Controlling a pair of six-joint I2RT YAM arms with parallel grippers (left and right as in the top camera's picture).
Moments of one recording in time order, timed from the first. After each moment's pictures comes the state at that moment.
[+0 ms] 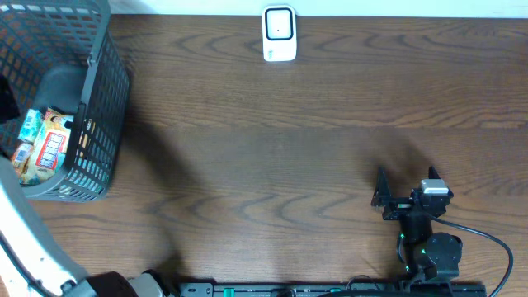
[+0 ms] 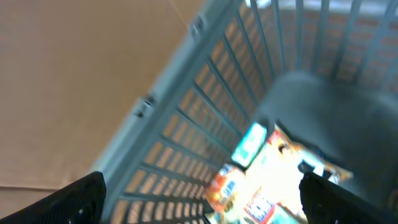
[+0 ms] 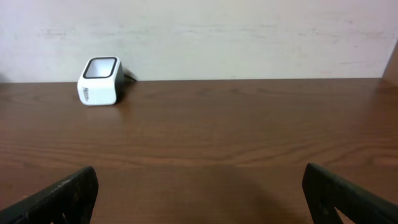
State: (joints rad) left arm 0.66 1.46 1.60 -0.76 -0.11 0.38; right arm 0.04 0.01 0.01 -0.07 0.02 0.04
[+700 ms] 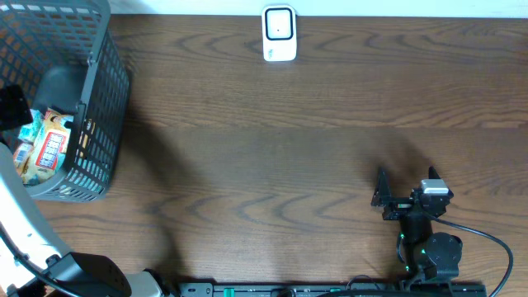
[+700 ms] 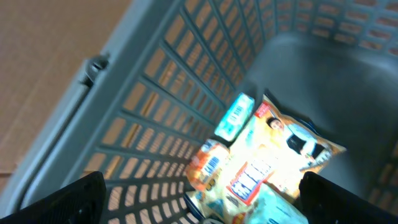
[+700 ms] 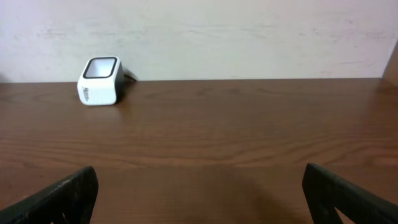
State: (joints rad) left arm 0.66 1.54 1.60 -0.84 -0.11 0.34; right arm 0.04 0.01 0.01 -0.07 0.02 0.04
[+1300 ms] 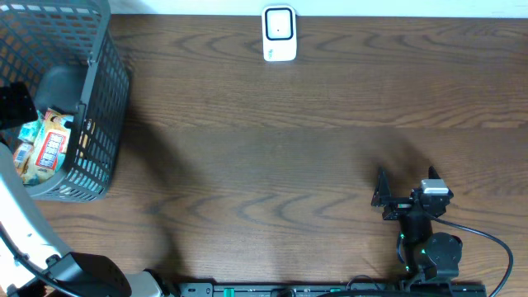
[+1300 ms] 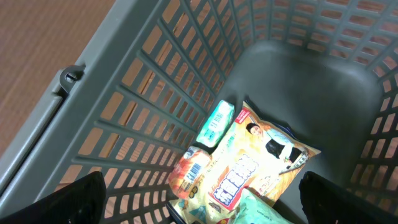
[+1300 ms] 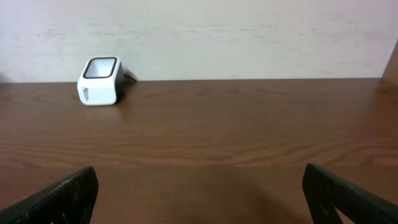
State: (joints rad) left arm 0.66 1.54 1.60 -0.83 -0.03 0.33; right arm 0.04 0.01 0.01 -0.07 0.02 0.04
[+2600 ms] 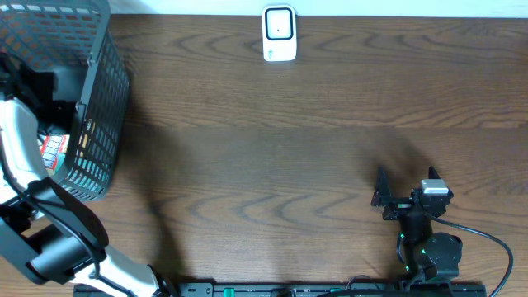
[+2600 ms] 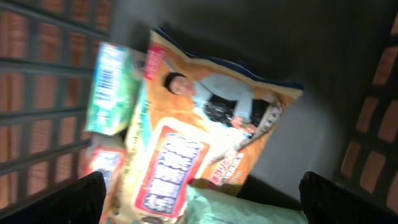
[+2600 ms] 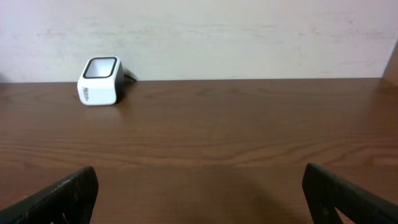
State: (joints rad) left arm 0.56 1.85 1.57 -0.91 -0.04 0.46; right arm 0.04 0.01 0.01 -0.07 0.02 0.04
